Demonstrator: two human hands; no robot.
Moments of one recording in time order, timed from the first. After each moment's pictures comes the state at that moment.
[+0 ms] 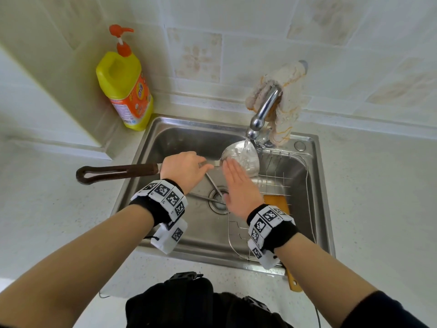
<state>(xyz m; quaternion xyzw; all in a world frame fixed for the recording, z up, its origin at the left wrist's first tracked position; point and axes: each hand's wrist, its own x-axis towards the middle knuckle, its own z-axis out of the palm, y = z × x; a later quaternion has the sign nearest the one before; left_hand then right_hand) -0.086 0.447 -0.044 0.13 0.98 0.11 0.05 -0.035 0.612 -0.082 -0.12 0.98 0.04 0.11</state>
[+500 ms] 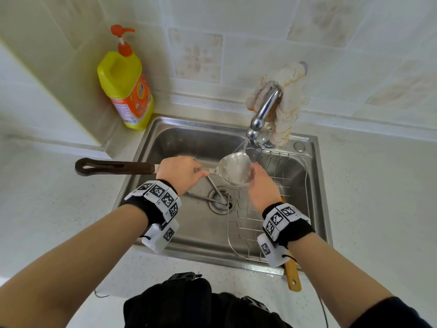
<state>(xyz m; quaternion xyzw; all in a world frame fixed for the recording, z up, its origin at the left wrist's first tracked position) -0.097 0.460 -0.074 0.19 0.97 0.08 0.10 -0.032 0.667 -0.081 0.14 0.95 -0.25 0.12</state>
